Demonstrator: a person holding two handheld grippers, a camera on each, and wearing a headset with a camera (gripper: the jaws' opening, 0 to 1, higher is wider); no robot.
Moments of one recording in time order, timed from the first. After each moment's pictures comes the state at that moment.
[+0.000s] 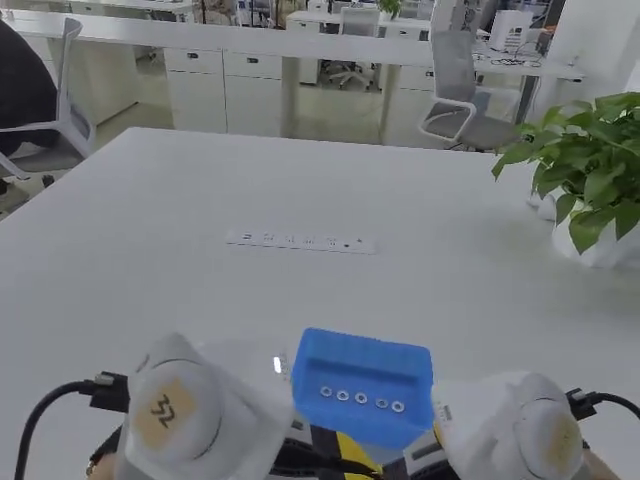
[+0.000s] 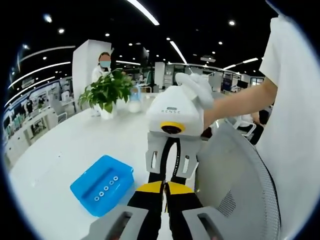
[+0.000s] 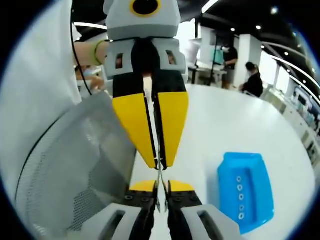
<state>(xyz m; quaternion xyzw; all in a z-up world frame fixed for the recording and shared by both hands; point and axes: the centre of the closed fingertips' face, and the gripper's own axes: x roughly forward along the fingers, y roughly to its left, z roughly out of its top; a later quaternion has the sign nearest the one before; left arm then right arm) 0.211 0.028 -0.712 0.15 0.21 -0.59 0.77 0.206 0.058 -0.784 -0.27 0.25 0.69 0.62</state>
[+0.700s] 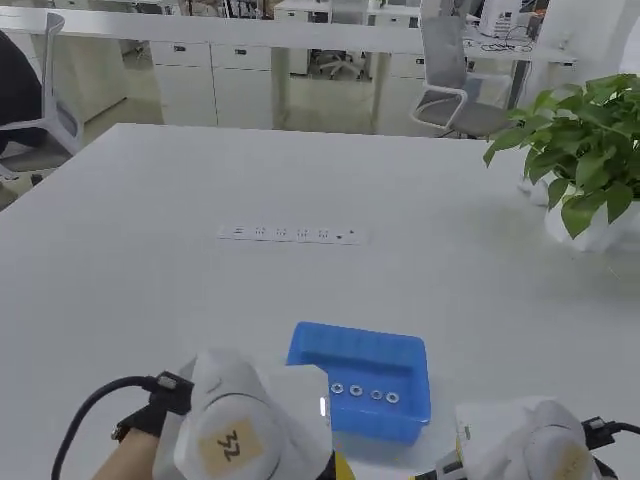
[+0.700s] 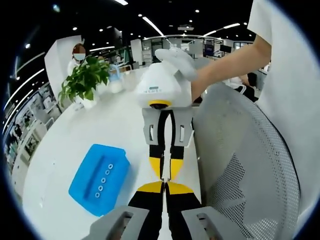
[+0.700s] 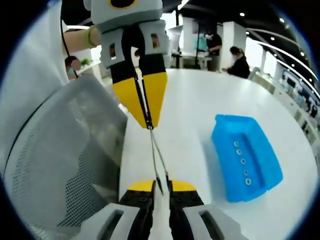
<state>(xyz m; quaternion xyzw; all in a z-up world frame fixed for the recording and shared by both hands) 0.214 0.034 -0.768 0.29 0.26 -0.61 0.69 0.213 0.015 -0.834 -0.27 0.30 0.64 0.65</state>
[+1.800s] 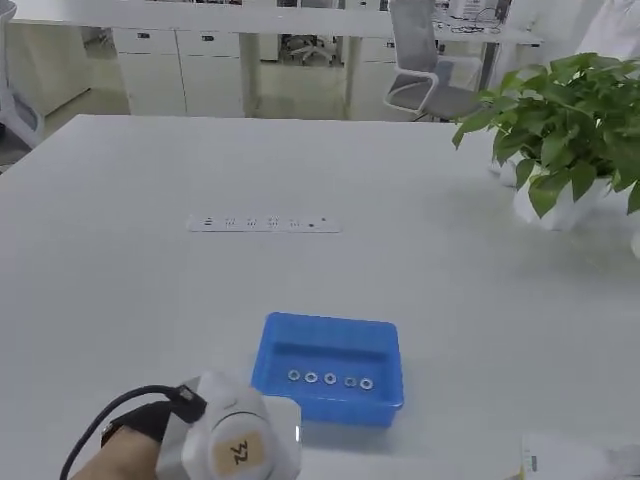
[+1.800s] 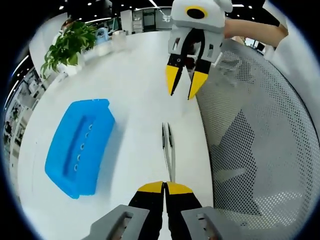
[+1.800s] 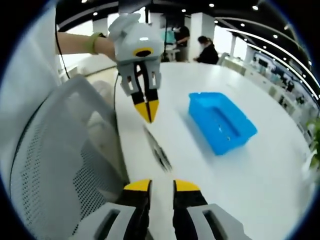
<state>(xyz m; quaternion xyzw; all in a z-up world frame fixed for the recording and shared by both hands) 0.219 0.066 -0.843 0.36 0.37 -0.60 0.61 0.193 -0.048 -0.814 -0.23 0.34 0.52 0.75</state>
